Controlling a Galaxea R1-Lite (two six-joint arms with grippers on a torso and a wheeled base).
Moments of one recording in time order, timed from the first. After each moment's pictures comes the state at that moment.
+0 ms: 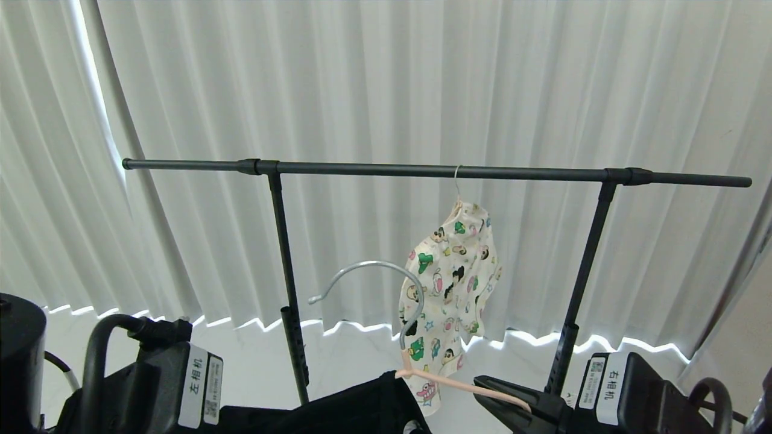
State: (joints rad) left arm -0.78 1.12 -0.54 -0.06 -0.34 0.35; right arm 1.20 1.50 -0.32 -1.04 -0.21 -0.13
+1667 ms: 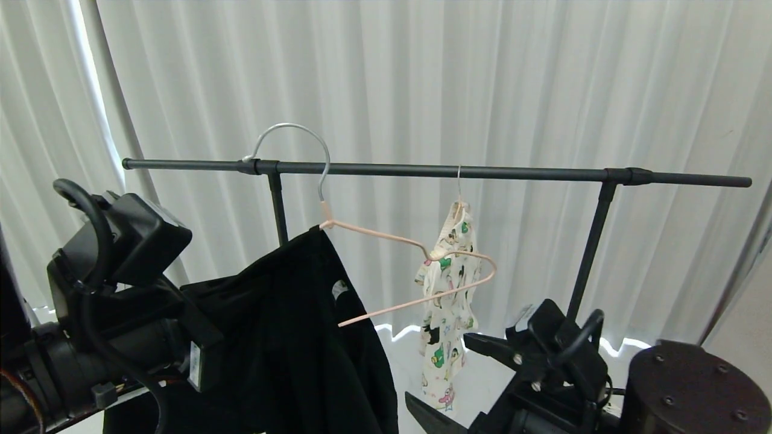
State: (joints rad) left arm -0.53 1.17 -0.56 -0.34 0.00 0.30; right arm 1.15 1.69 -0.46 -1.04 -0.23 0.20
